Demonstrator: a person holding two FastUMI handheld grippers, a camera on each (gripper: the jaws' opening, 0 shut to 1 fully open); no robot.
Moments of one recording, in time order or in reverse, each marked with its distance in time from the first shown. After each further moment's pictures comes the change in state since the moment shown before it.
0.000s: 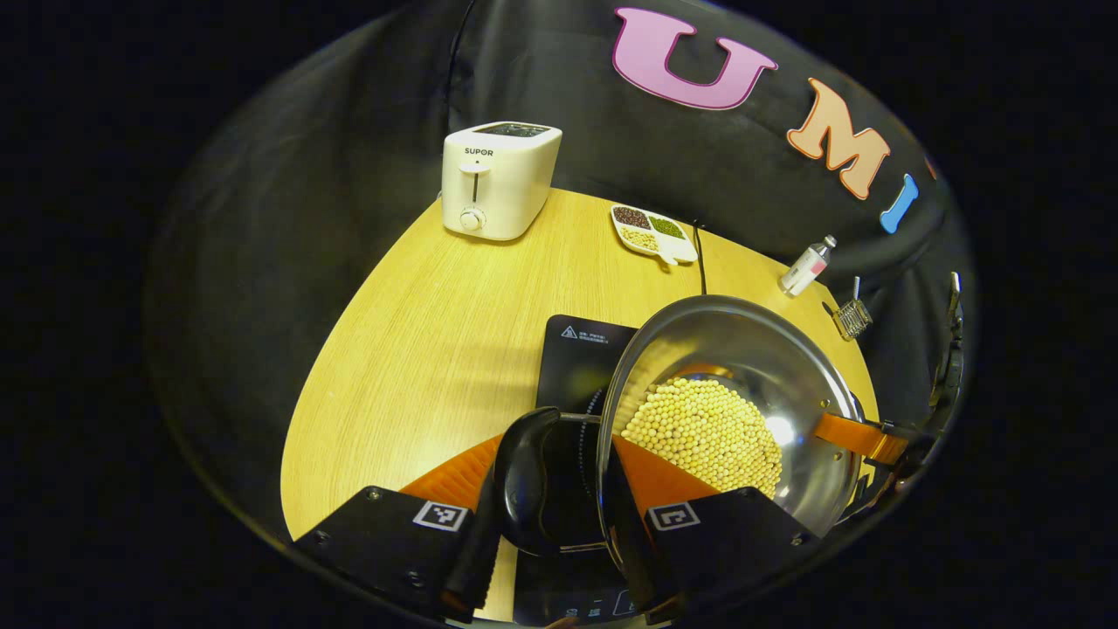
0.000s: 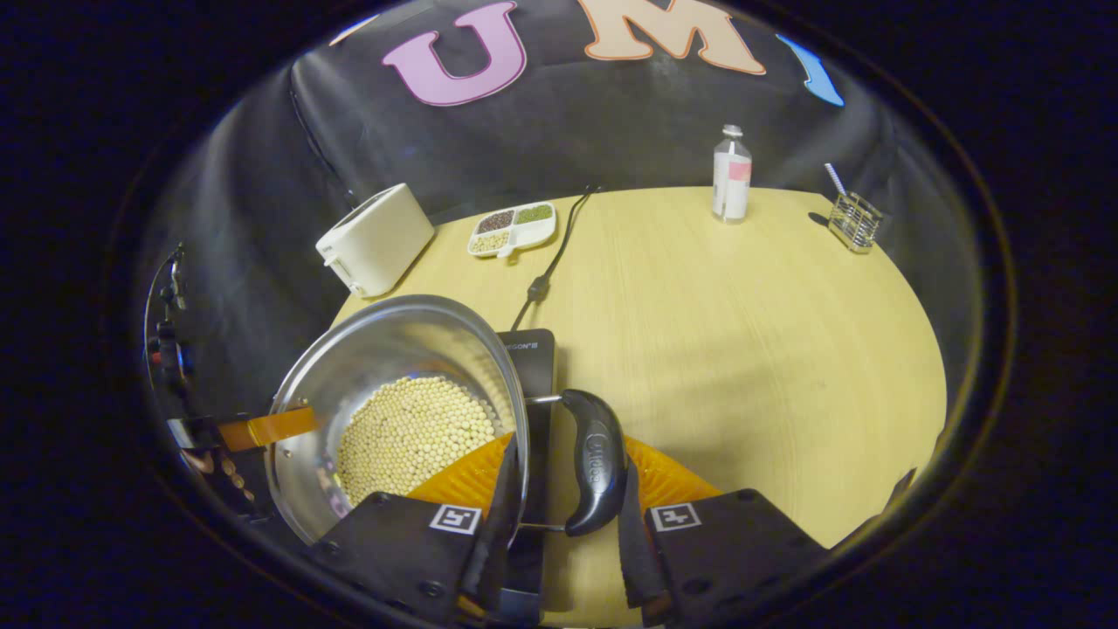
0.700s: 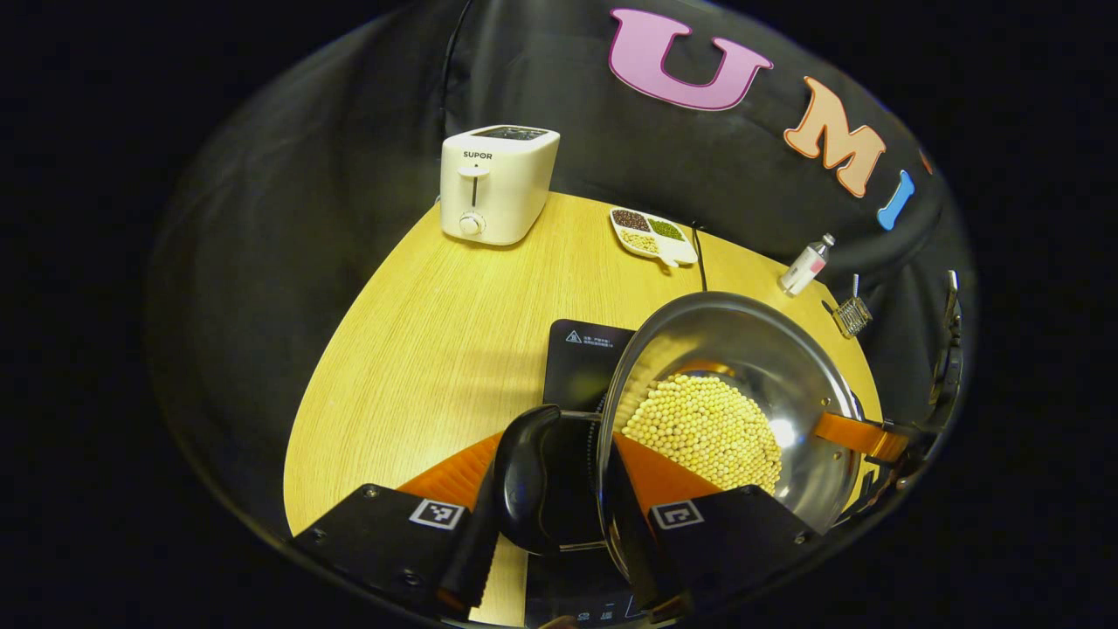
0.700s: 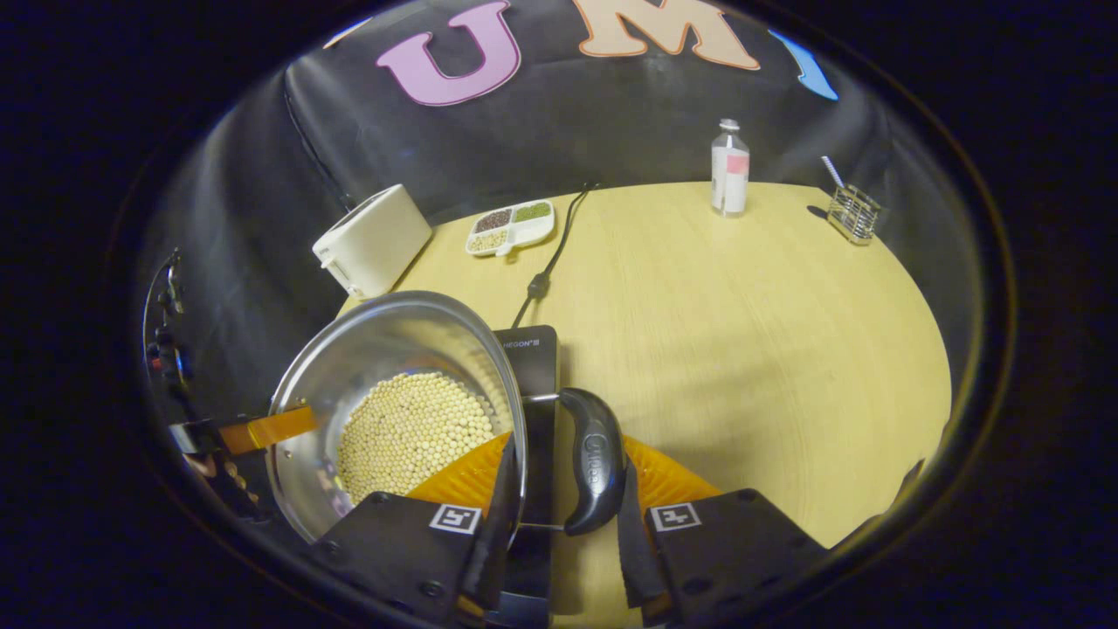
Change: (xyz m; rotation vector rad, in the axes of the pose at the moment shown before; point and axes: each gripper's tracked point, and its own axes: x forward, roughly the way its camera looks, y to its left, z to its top) left arm 0.005 0.003 0.000 0.008 -0.020 -0.011; right arm 0.002 -0.001 -0.004 0.017 -0.005 -0.008
